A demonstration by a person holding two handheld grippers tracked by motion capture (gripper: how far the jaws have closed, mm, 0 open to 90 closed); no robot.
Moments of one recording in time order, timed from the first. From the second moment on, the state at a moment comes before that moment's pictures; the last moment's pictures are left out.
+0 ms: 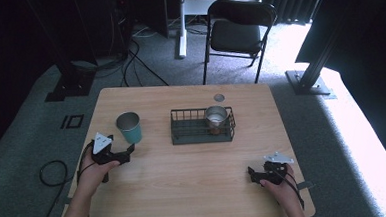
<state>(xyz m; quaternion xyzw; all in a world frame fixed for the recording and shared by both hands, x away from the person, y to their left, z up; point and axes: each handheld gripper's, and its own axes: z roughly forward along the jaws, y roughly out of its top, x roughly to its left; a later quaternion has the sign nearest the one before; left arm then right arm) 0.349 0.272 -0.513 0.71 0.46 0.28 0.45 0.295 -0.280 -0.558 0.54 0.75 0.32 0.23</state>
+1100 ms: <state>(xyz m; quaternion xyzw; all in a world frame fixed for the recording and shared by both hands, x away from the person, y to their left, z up) 0.398 0.254 -0.509 0.70 0.46 0.33 0.43 0.295 -0.280 -0.558 0.54 0.75 0.32 0.23</state>
